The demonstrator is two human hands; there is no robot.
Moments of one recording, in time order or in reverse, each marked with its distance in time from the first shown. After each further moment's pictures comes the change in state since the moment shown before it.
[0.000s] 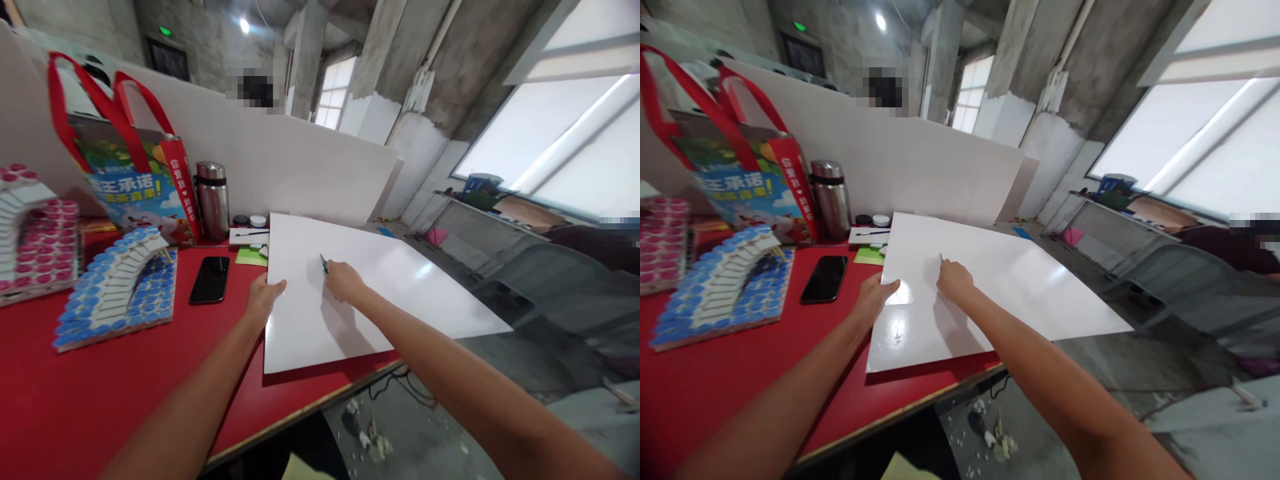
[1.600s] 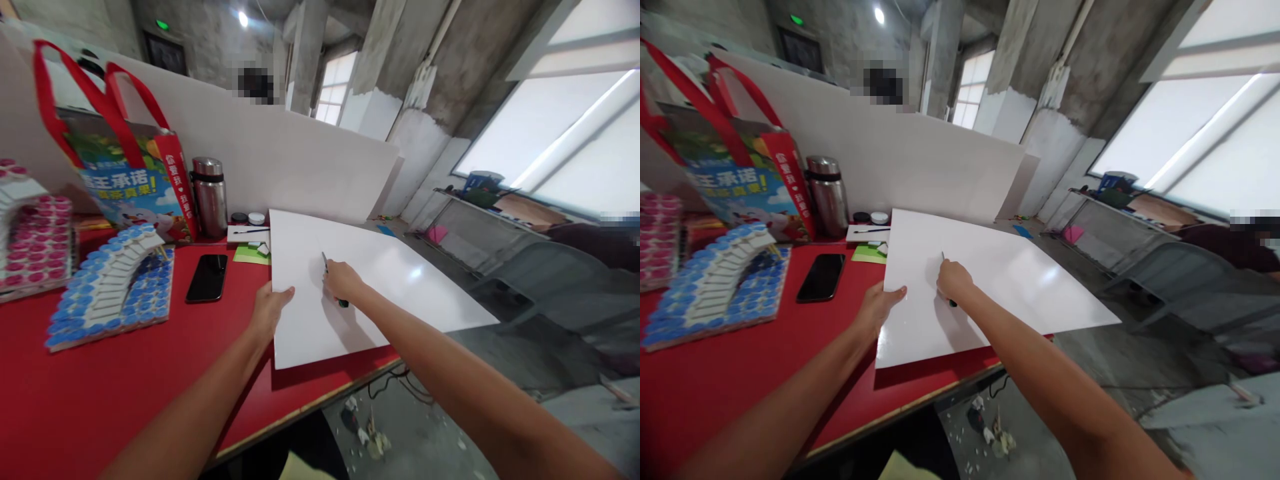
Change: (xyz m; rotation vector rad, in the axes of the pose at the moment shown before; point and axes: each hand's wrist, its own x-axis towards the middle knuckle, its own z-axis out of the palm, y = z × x) left_hand -0.037 0.007 0.025 -0.049 0.033 -0.163; right_hand 0.007 0.005 0.004 -0.026 -0.009 -0.017
